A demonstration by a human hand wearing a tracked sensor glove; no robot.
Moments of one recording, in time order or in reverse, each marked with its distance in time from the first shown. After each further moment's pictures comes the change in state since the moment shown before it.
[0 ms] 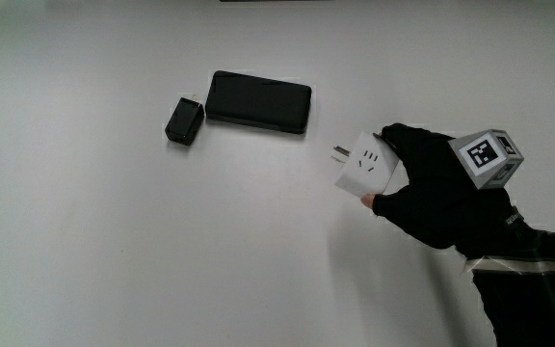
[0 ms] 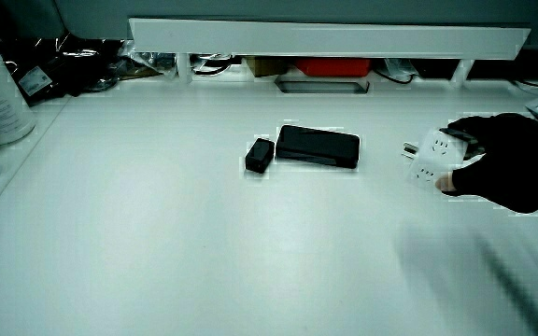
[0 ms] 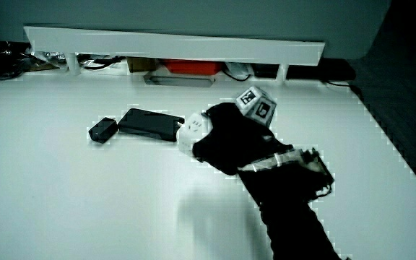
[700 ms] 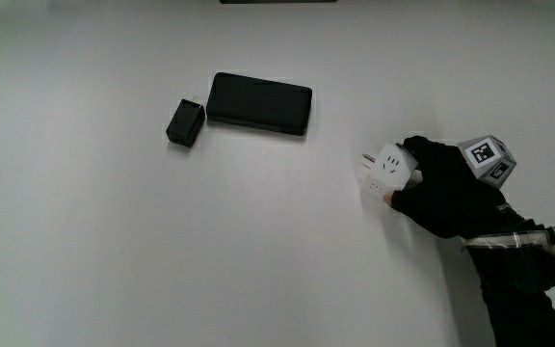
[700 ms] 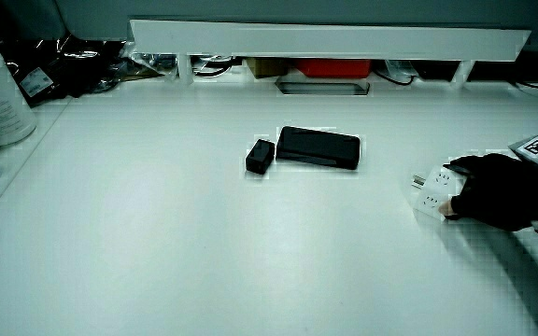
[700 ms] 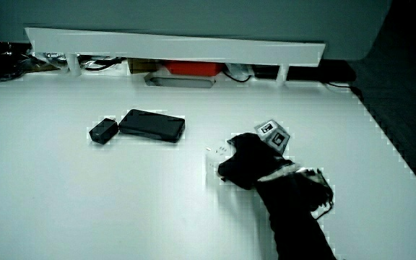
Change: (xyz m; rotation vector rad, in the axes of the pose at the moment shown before) arm 0.085 0.026 -0.030 0.013 0.093 -0.179
